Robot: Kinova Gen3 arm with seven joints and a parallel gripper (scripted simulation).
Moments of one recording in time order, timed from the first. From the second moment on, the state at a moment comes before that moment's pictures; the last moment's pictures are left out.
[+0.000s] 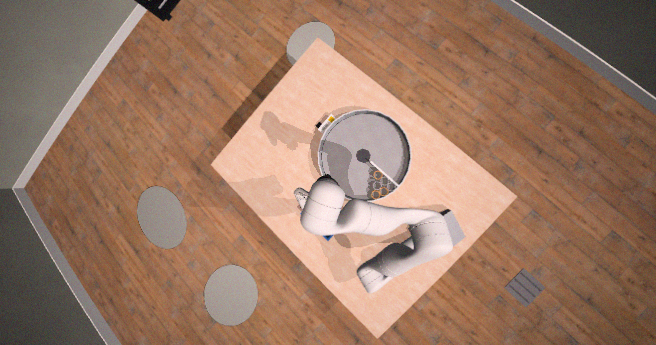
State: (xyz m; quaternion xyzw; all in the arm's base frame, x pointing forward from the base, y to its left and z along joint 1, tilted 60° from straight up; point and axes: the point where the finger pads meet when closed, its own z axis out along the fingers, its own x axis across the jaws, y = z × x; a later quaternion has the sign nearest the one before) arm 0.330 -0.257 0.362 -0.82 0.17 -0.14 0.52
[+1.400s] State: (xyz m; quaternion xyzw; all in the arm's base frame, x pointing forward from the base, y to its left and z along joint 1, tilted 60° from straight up) arm 0.321 -0.263 0.356 -0.73 0.45 0.05 0.51
